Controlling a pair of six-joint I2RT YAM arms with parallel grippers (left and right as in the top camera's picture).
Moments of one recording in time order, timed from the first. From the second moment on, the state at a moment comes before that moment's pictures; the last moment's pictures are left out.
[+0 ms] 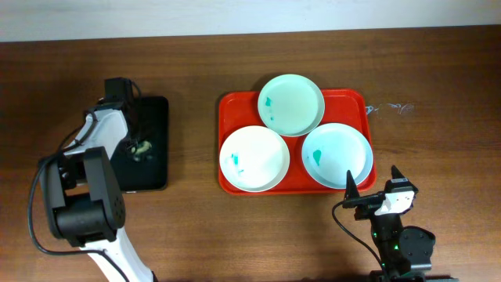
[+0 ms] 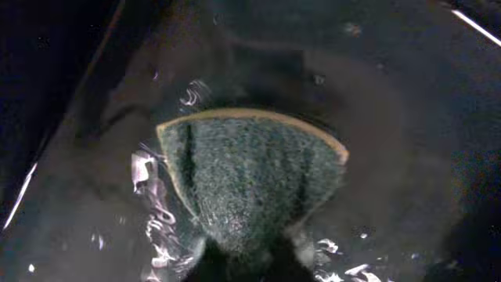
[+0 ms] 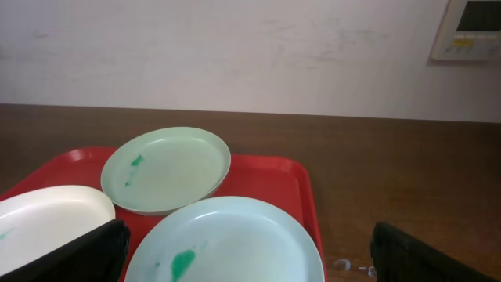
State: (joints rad) left arm 0.13 2.05 1.35 -0.60 -0.16 -0.41; right arm 0.00 0.01 0.01 -0.07 -0.07 0.00
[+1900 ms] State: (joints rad) left arm -0.47 1.84 1.50 -0.90 0.04 -0.70; right arm 0.00 0.01 0.01 -0.07 -0.07 0.00
